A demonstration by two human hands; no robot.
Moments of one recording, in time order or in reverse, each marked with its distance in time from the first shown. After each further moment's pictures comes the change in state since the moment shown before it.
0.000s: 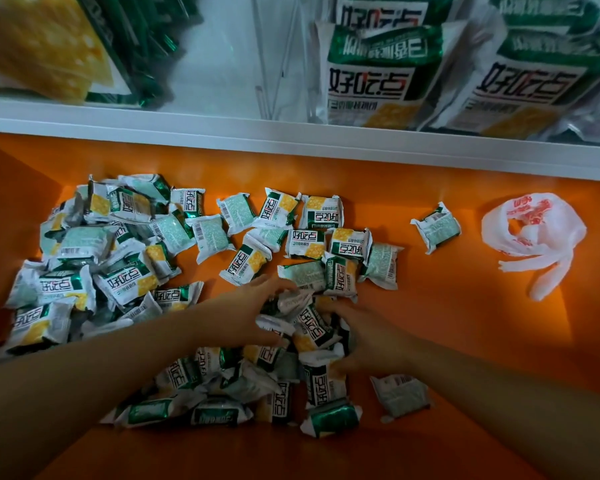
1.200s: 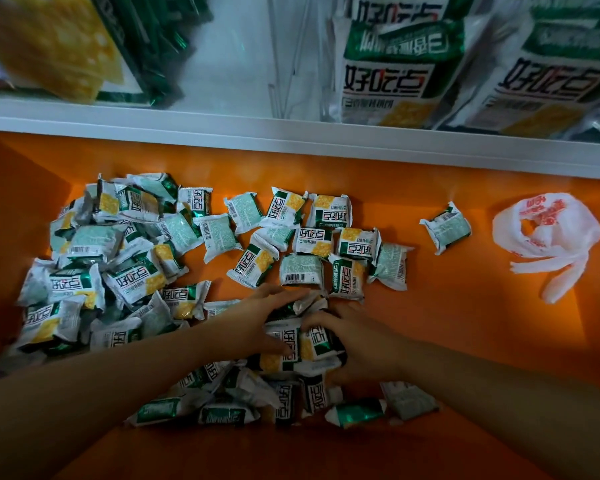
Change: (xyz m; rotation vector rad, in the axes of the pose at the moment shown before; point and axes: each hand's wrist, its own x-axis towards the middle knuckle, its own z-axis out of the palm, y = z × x) left_hand 0.001 -0.007 0.018 -0.063 0.032 -0.017; right_hand 0.011 -0.018 0.007 -0.270 -0.052 -0.157
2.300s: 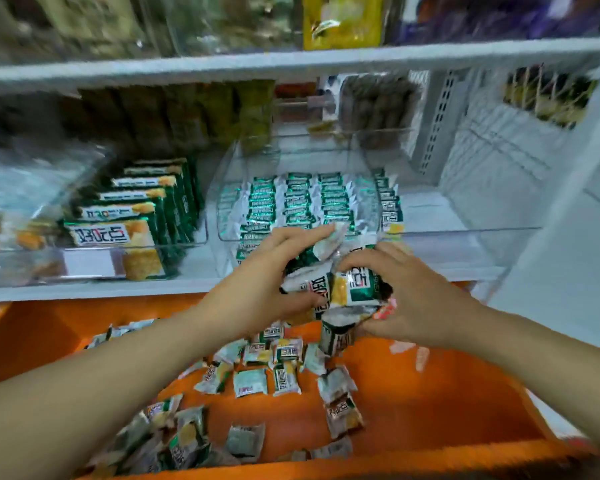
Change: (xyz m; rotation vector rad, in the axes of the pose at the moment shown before) left_hand -0.132 0.310 -0.093 0.247 0.634 0.597; right_hand -0.296 -0.124 -0.171 -0.234 0.811 -0.095
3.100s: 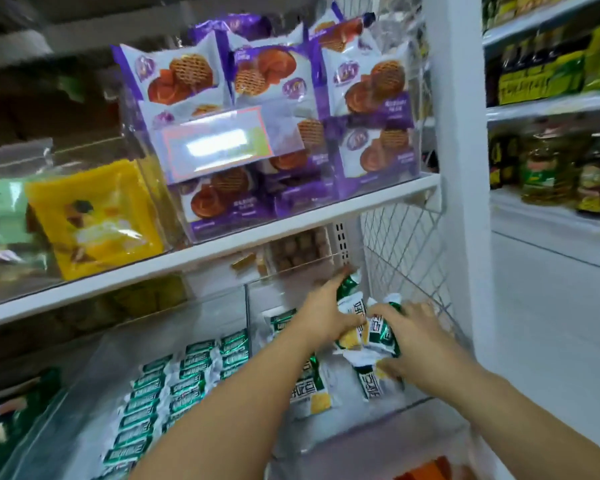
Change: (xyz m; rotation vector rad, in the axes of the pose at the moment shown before) left_hand 0.343 0.036 0.110 0.040 -0.078 -0.038; right_hand 0.042 0.213 -0.098 -0.224 0.339 0.533
